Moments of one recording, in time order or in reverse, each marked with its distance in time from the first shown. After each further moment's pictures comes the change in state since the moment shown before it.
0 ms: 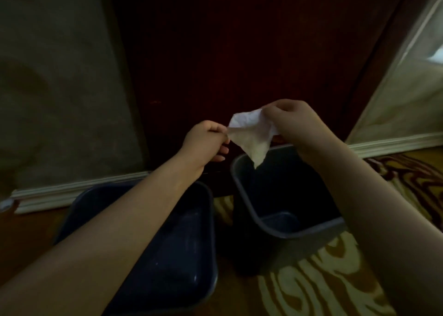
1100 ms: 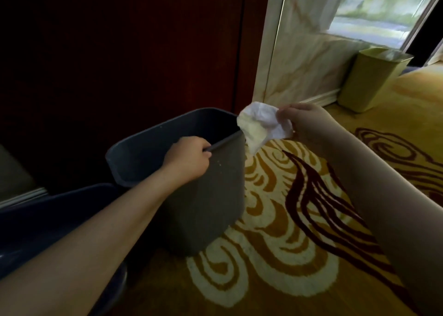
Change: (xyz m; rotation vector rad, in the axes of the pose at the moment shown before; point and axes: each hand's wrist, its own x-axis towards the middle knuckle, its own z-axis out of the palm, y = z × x) left_hand -0.032 -0.007 0.175 0.860 -0.260 0.313; right_hand -0.068 0.123 -0.198 0.131 0.203 0.341
